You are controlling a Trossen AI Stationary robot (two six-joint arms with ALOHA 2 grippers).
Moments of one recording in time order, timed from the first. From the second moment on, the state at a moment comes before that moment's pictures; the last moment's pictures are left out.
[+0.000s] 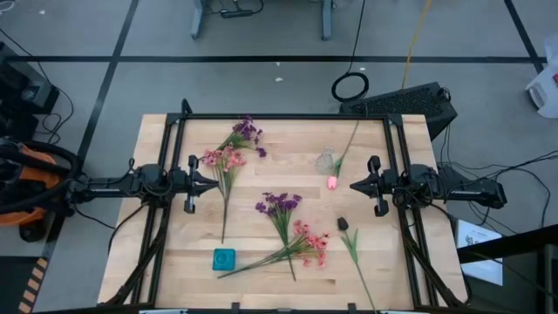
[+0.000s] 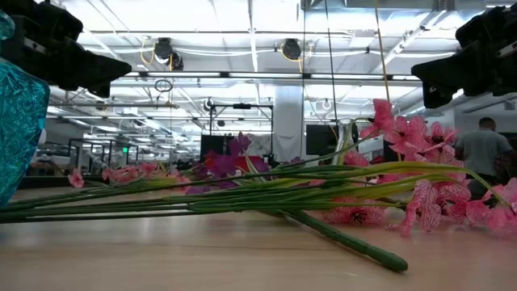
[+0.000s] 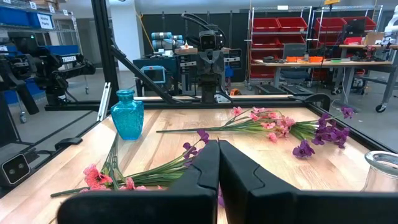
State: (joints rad) left arm 0.01 0.00 0.01 0.02 0.02 0.09; right arm -0.04 0.01 0.01 0.03 -0.08 0.04
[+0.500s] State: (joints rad) left arm 0.01 0.00 0.01 0.02 0.02 0.09; right arm -0.04 0.01 0.01 0.03 -0.08 0.04
